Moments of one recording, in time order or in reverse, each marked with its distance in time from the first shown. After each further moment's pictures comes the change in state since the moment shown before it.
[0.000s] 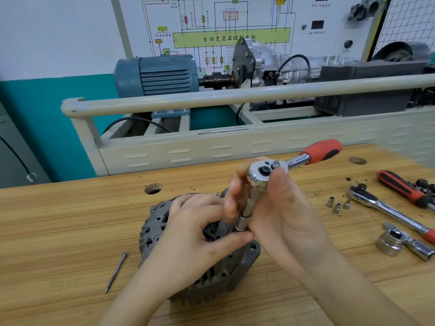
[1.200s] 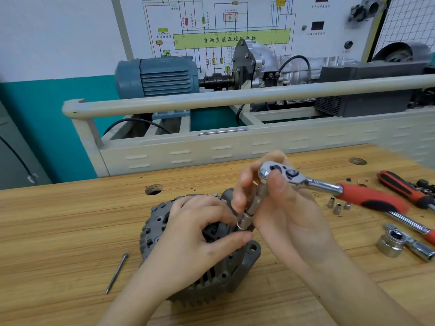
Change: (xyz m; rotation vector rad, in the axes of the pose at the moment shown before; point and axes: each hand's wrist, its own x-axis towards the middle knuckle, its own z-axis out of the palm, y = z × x) left_hand 0.000 0.000 -0.001 0.040 -0.016 -0.015; right_hand 0.002 -0.004 -0.004 0.110 0.008 -0.041
